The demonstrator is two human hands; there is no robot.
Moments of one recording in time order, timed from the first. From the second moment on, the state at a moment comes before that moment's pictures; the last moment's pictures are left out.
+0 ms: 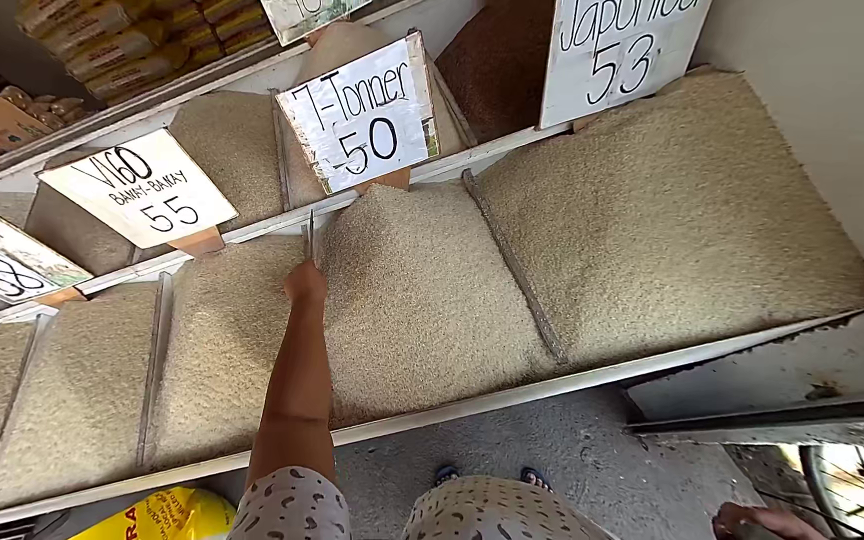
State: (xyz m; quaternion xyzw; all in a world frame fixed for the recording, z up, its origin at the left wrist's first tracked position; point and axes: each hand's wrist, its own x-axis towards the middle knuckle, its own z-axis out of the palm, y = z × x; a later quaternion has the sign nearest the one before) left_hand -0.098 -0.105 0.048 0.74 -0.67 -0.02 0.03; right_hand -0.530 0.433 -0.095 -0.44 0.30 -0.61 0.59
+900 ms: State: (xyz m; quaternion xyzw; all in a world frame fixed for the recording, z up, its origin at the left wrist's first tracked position) left_hand -0.152 -0.017 0.128 0.68 -0.71 -0.06 0.14; right_hand -0.511 0.388 -0.095 -0.45 0.18 -0.58 0.66
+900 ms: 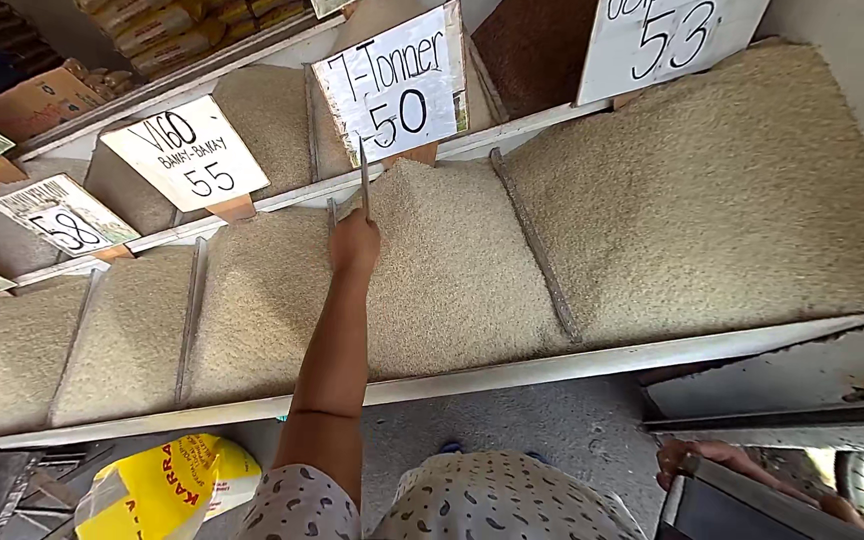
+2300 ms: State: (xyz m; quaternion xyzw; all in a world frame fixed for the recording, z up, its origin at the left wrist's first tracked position) left_hand -0.049 0.089 0.016 0.74 -0.67 -0.11 0.00; right_hand -0.491 0.382 -0.074 -0.52 0.21 -0.57 0.60
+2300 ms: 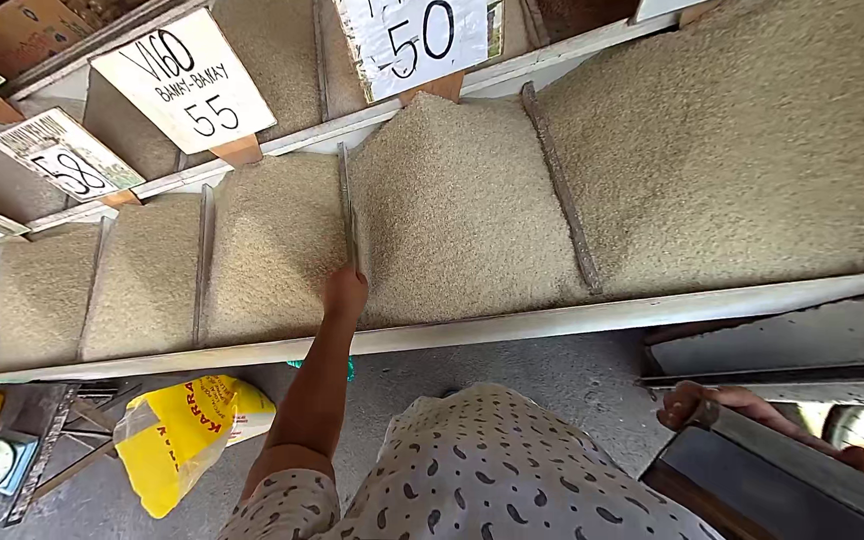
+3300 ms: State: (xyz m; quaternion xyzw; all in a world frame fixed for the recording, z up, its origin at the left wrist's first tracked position) left_hand -0.117 0.089 -0.001 0.42 -0.88 -0.17 -0.13; right_hand -0.480 0.419 -0.069 -0.49 0.25 -0.61 0.57
